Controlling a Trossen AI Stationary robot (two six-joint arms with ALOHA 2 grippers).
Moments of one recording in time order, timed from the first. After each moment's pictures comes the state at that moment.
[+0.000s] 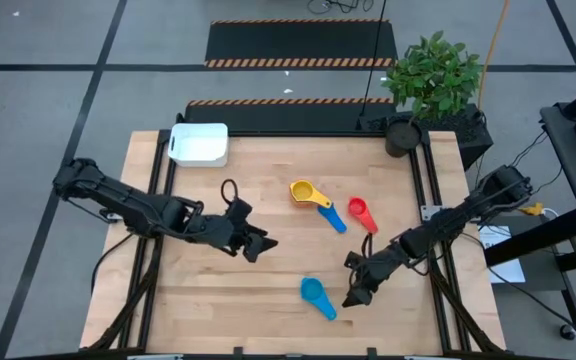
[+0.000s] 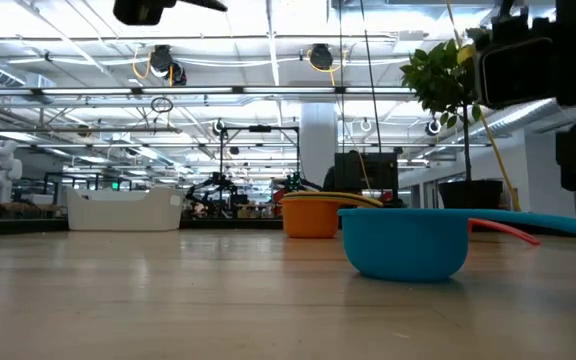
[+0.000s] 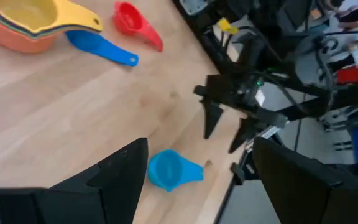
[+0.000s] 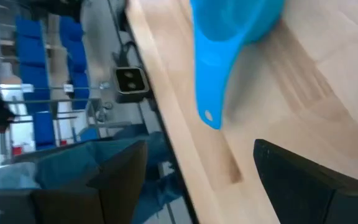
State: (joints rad) left arm -0.35 1.34 1.14 -0.38 -0.33 -1.15; right arm 0.52 1.42 0.49 0.33 -0.21 1.35
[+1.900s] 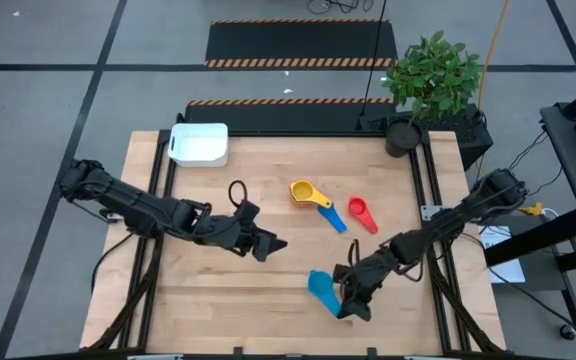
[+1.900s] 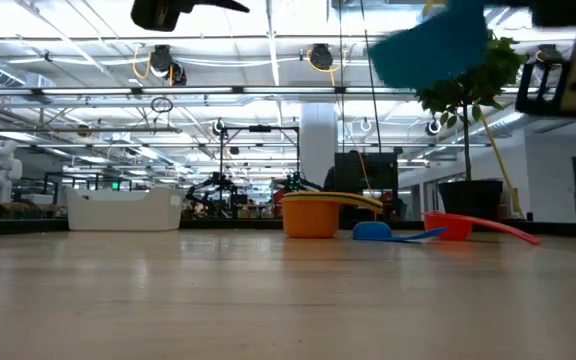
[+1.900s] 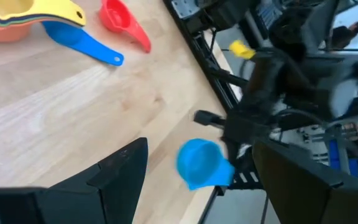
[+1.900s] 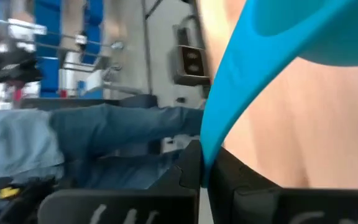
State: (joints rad) left arm -0.34 1.39 1.14 -0.26 -0.32 -1.20; right arm 0.51 1.48 0.75 0.18 -0.34 1.14
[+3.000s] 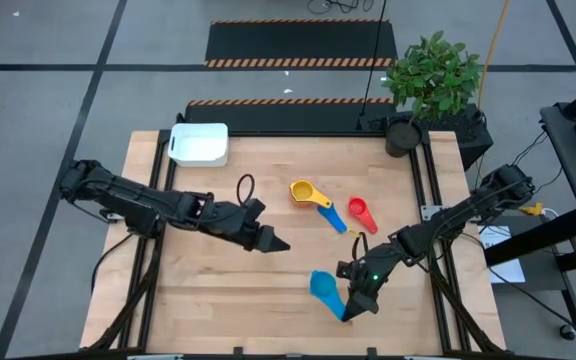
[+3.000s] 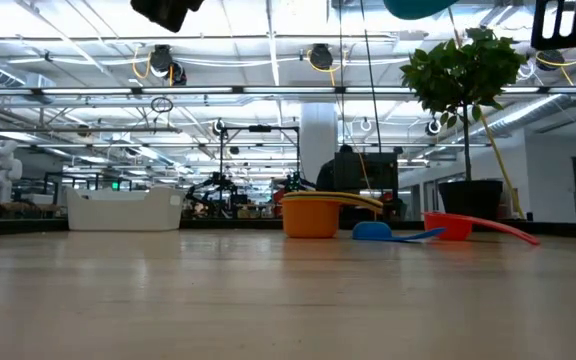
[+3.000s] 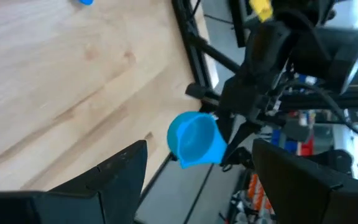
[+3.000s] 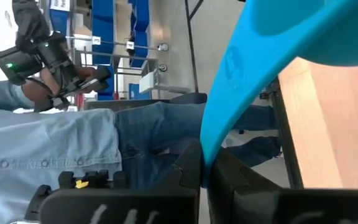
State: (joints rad) left arm -0.25 1.39 1.14 -0.21 -0.03 -1.39; right arm 0.48 1.38 0.75 0.27 -0.45 1.30
